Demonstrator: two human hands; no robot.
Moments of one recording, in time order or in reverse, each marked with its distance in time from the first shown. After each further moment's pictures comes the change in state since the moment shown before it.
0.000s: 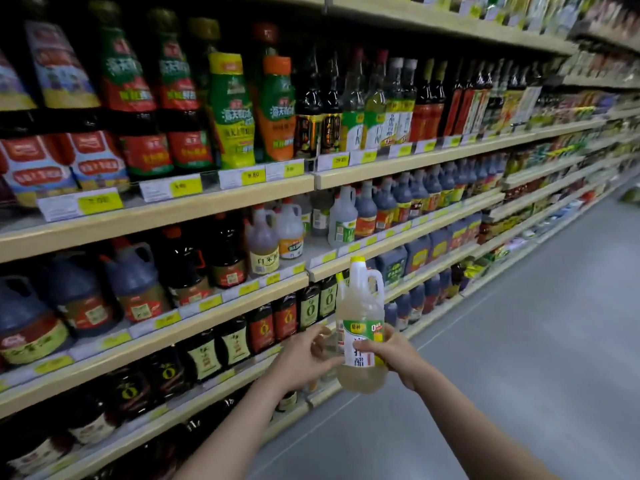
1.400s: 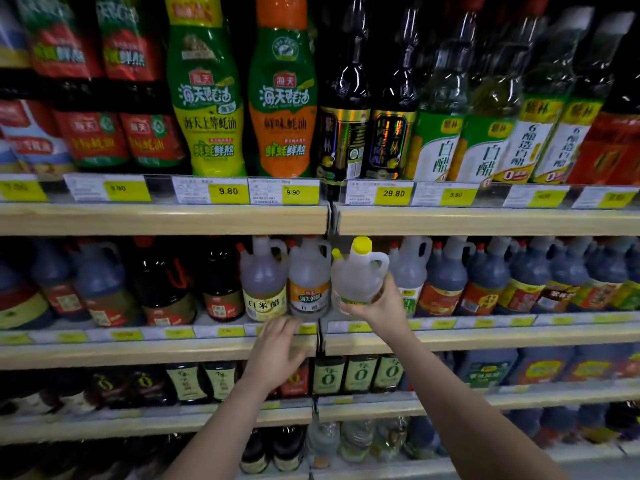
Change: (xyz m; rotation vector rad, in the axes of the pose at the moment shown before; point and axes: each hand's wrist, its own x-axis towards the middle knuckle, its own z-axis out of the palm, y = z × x) left_hand 0.234 -0.090 -0.008 0.498 0.546 -0.282; right_hand 0.343 -0.107 -0.035 -0.220 -0.205 -0.608
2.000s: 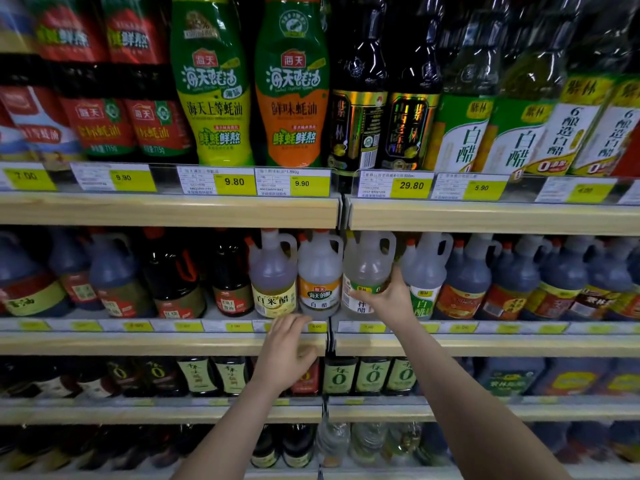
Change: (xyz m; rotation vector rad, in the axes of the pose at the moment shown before) left_hand 0.000 -0.003 0.017 -0.059 0.113 -0.025; right_hand 0.031 0.024 0.012 -0.076 0.049 0.068
